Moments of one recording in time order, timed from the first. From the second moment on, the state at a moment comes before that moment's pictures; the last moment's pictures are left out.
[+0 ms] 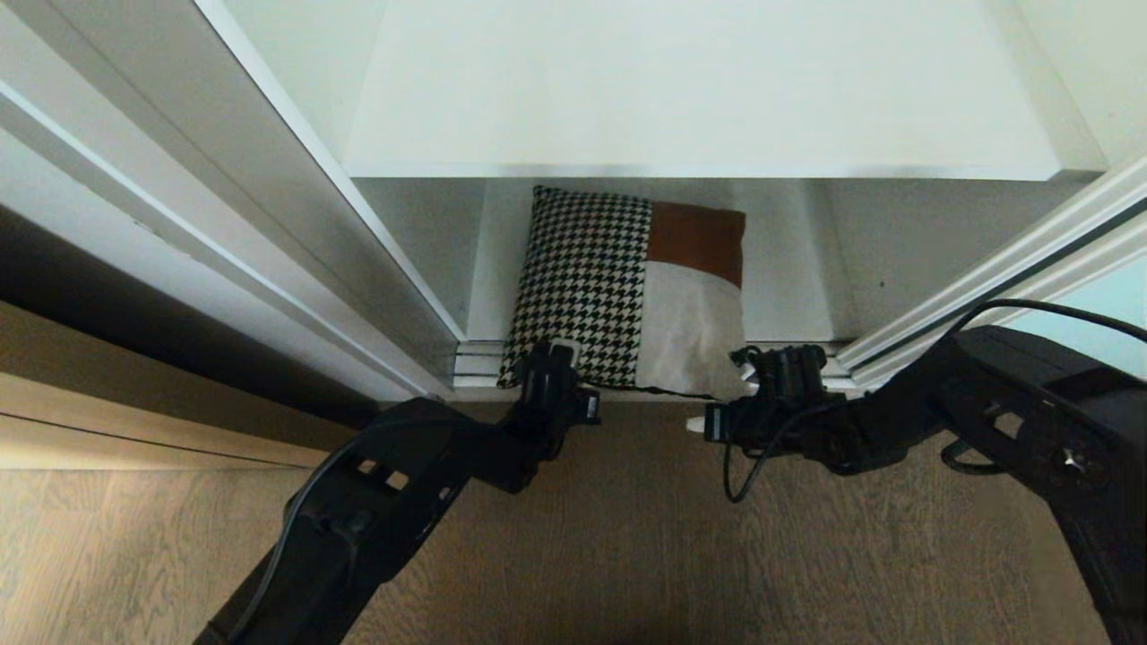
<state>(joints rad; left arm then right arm) -0.47 2.83 -1.94 -0.70 0.18 0.02 0.28 2.46 -1.40 -0.53 0.37 0.34</state>
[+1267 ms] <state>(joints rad) -0.44 2.78 -1.89 -0.76 0.17 0.04 0.25 2.67 -1.80 -0.53 0.09 0.37</state>
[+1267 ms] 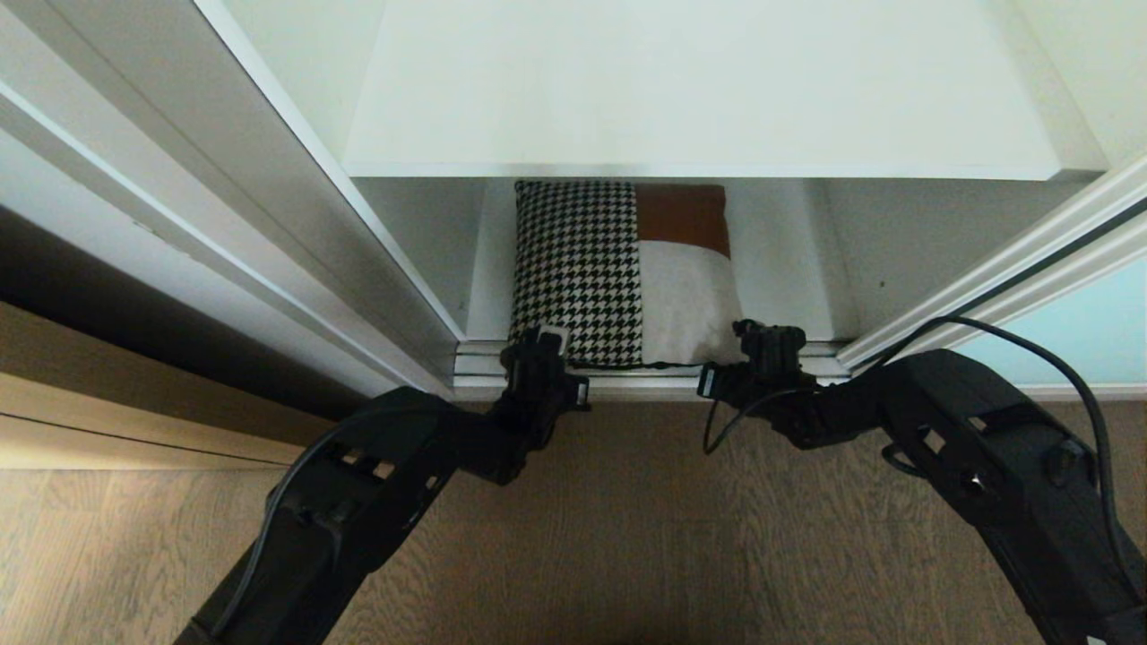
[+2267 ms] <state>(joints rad) -0.59 2.17 -1.16 -0.87 0.28 -0.09 0.42 2.14 -0.72 -1.03 0.10 0.38</state>
